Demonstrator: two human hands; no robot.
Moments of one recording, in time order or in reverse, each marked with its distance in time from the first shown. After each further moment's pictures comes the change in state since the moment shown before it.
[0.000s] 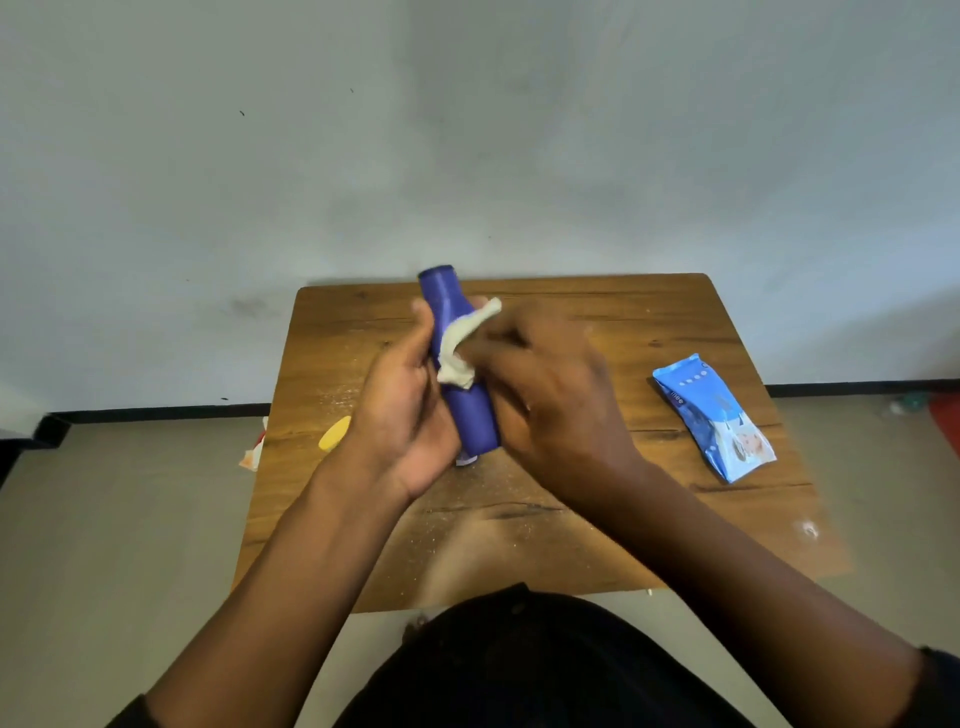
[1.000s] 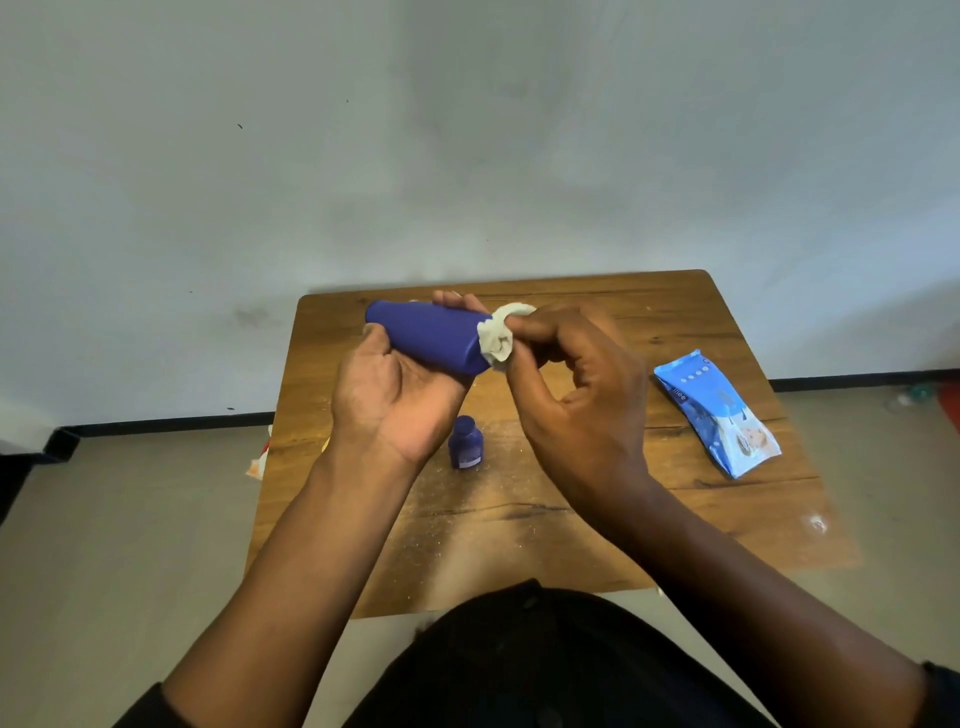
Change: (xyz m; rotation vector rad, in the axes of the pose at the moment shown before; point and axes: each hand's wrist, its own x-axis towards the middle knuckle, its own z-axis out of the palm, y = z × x) left_hand 0.016 0.010 -0.002 -0.677 0.083 -0.030; right_hand -0.013 -0.002 -0.003 0.225 0.264 0.339
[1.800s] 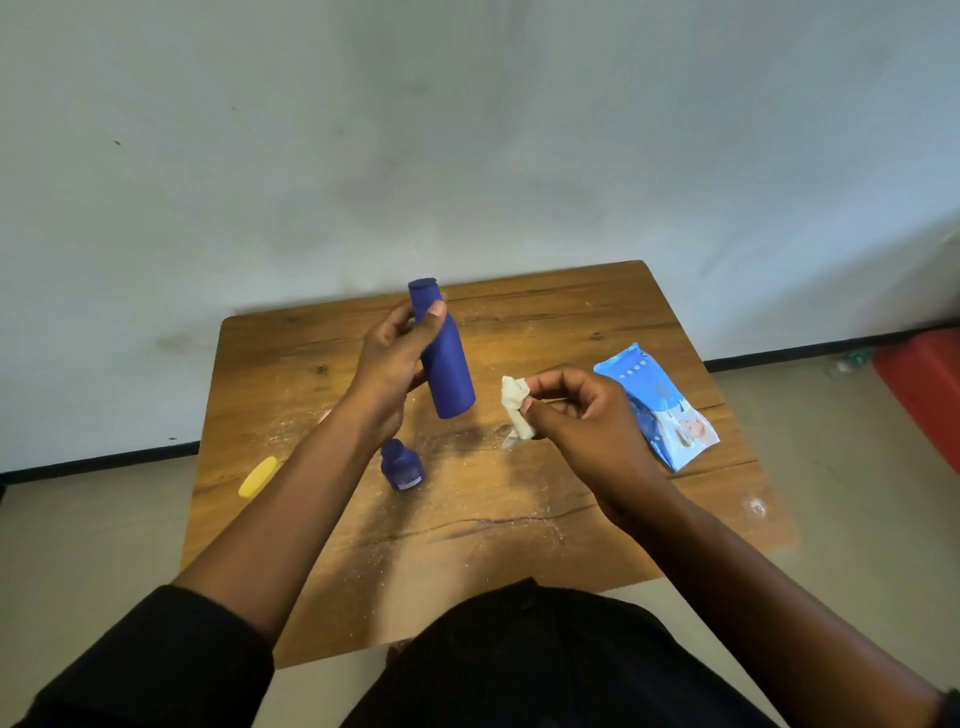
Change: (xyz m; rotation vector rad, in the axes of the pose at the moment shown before) left_hand 0.121 -0.039 -0.022 1.382 -0.034 0.285; right_hand 0.000 0.086 -0.073 0.285 -0.207 0.837
